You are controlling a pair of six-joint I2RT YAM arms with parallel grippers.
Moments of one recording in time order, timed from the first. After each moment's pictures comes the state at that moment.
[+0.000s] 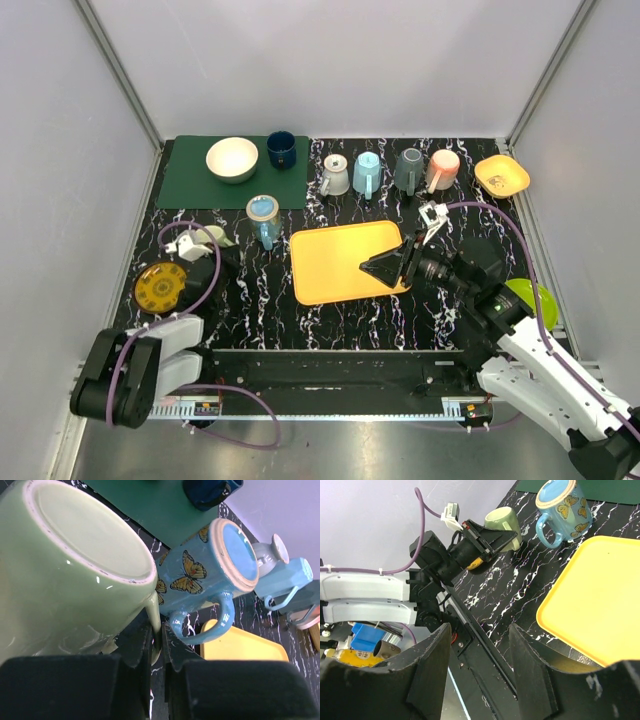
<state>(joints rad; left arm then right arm) -0.20 1.07 0.11 0.74 -0.19 -0.75 0.60 0.68 0.64 -0.03 -0.45 0.68</state>
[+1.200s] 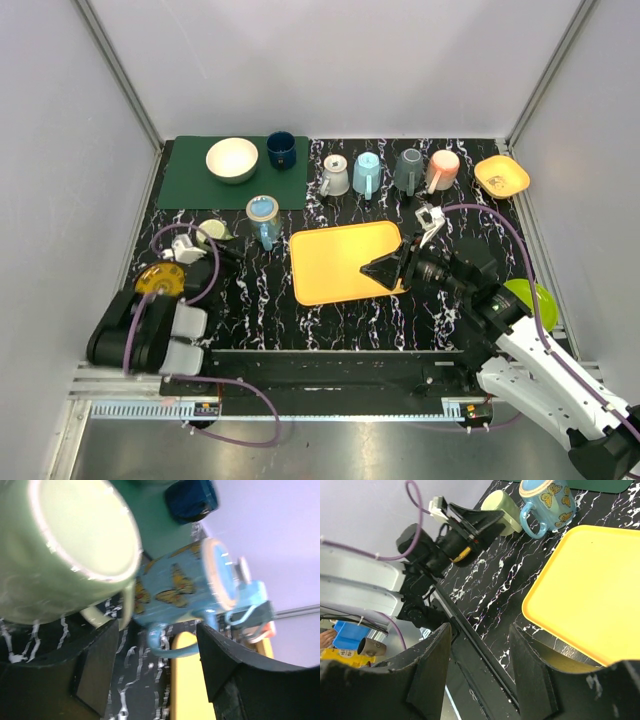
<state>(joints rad) -0.12 1.47 0.07 1.20 -0.08 -0.97 0.60 0.69 0.63 -0.08 -0.43 0.63</state>
